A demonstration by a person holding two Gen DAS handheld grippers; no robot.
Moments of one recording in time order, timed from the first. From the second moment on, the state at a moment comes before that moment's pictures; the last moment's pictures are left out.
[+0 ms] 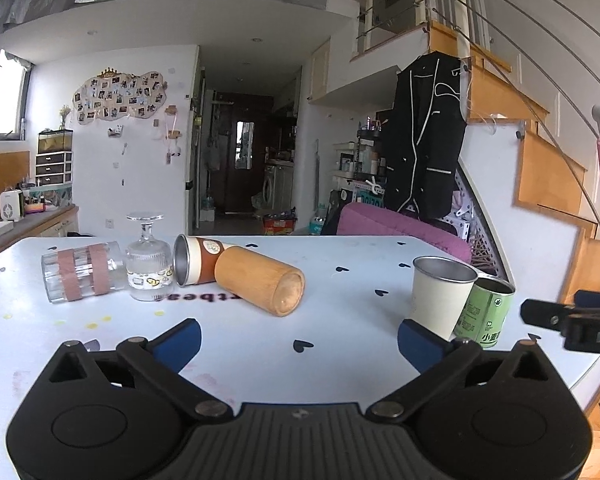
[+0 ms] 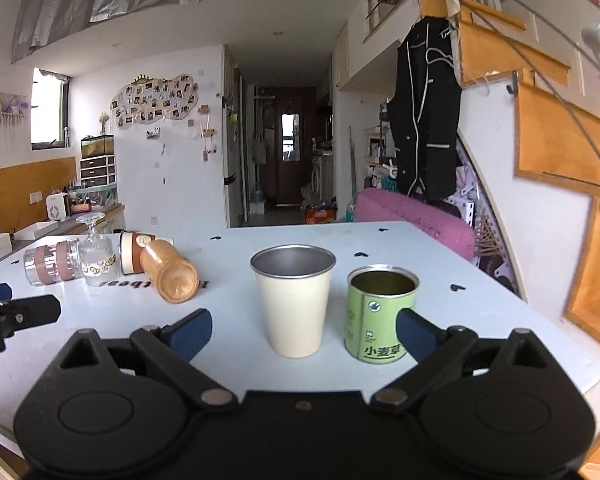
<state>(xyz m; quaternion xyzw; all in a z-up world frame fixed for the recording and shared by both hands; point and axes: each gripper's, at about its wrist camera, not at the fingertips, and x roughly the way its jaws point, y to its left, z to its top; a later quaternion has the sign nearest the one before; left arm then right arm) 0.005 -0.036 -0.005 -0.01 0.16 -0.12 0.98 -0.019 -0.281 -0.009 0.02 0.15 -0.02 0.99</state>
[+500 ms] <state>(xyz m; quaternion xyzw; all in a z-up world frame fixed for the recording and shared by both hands) 0.003 -0.039 -0.007 0.01 0.17 -0.09 0.98 -0.037 -0.280 -0.003 0.01 0.14 -0.03 0.99</state>
